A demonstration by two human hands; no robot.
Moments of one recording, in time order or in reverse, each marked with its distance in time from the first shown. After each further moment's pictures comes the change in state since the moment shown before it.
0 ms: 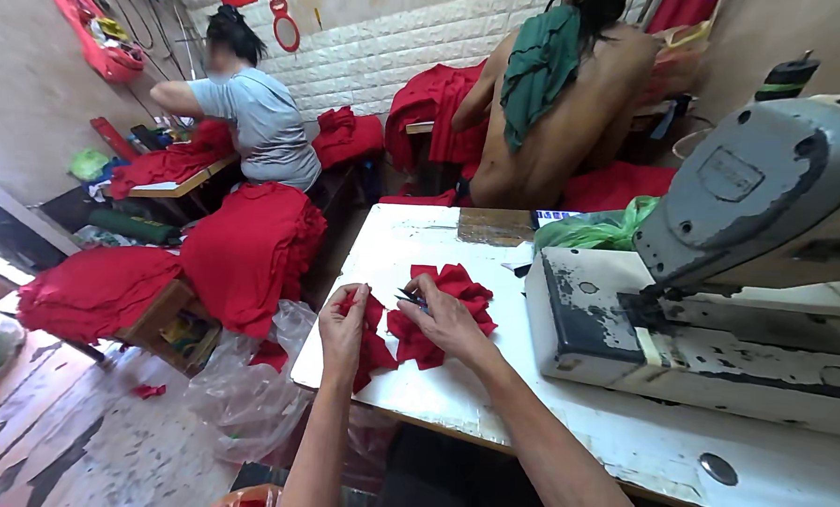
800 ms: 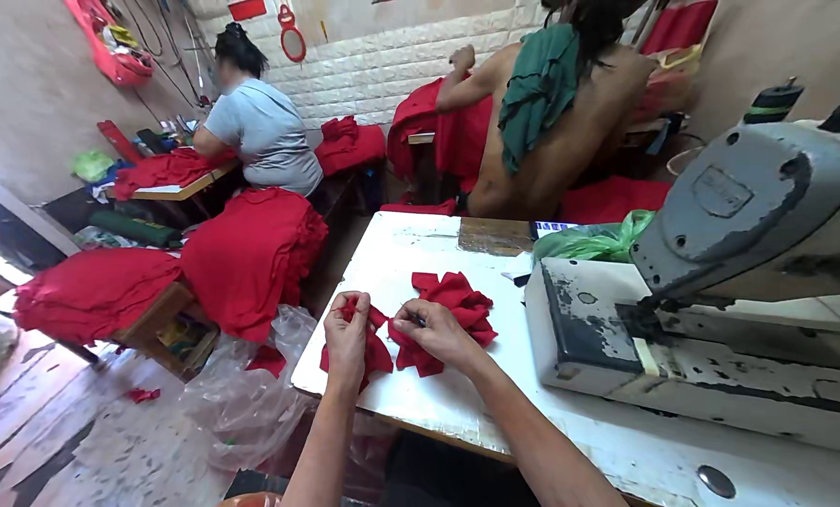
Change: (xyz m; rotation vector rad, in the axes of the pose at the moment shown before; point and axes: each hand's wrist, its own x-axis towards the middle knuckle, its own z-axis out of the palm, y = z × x) left_hand -0.002 0.003 0.007 -0.148 0.016 -0.076; right_hand 0.004 -0.001 0.008 0.270 -0.076 -0.069
